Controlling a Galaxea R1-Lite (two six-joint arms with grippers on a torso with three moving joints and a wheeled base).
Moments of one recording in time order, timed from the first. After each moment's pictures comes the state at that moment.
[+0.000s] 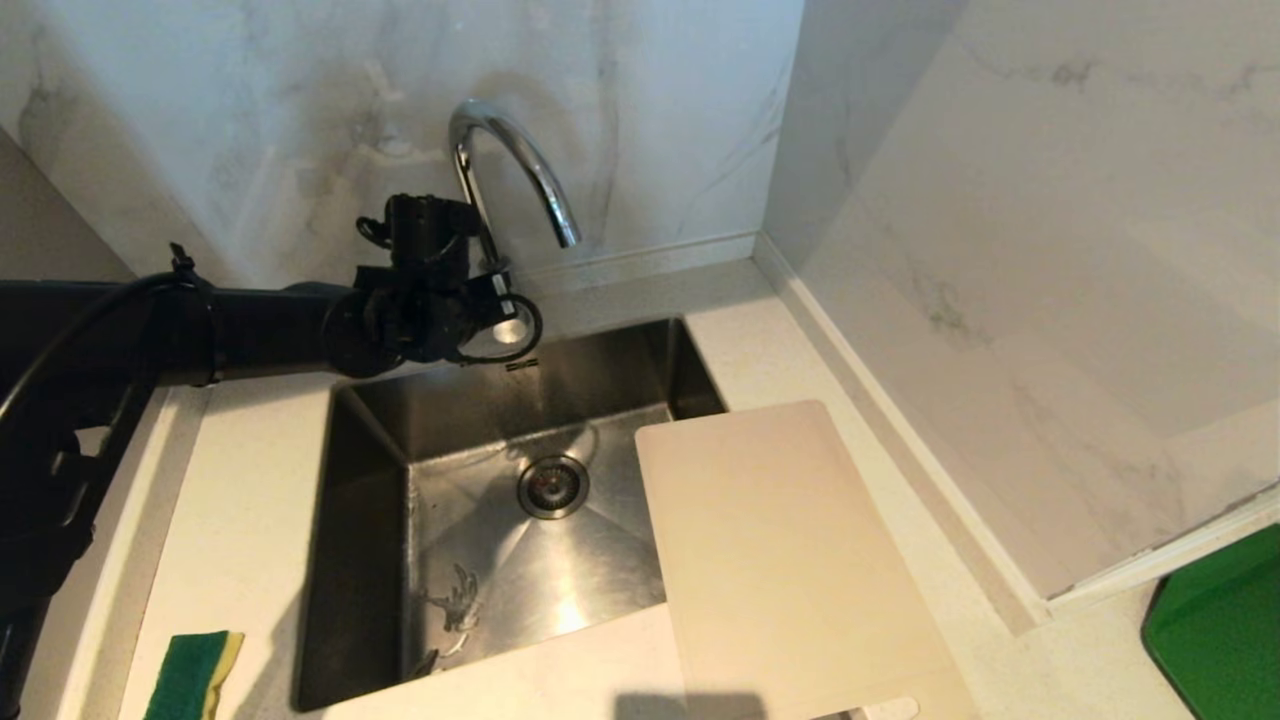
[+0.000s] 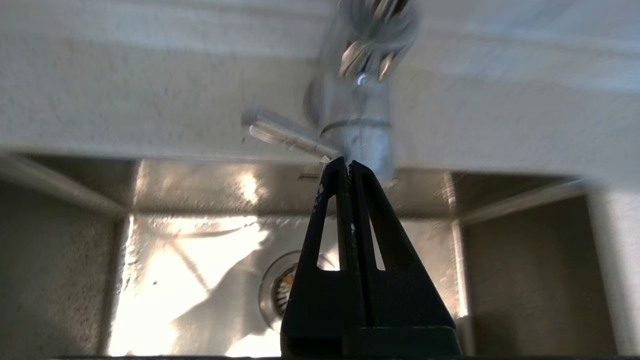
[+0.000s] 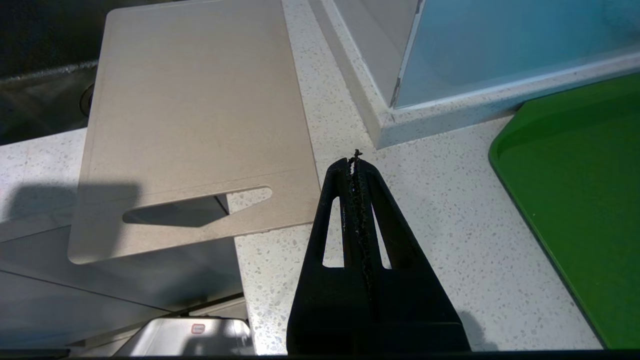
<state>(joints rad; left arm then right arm) -0.43 2.24 -1.96 -0.06 0.52 -0.42 -0.01 0.00 0.00 0.00 0.00 0.01</state>
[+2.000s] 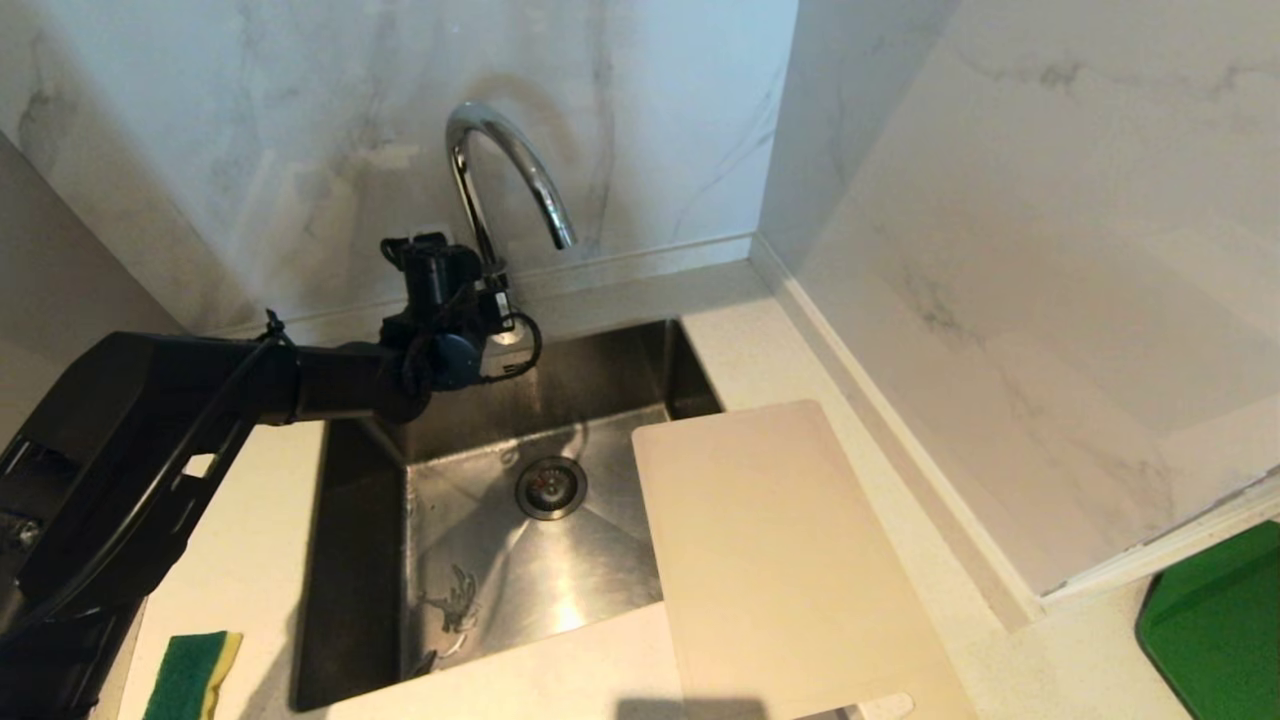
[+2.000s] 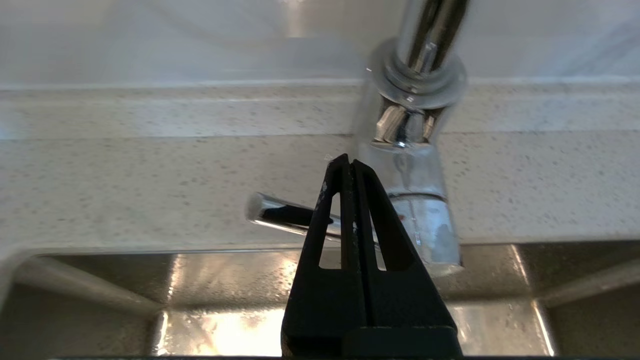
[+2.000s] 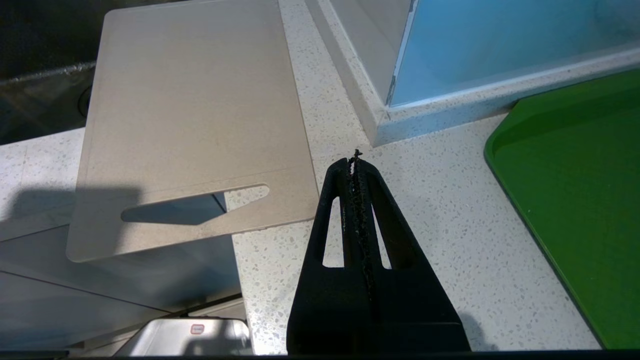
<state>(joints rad) -0.34 2.43 -1.97 -0.39 0.61 -0.19 -0.01 0.00 0.00 0.00 0.00 0.01</state>
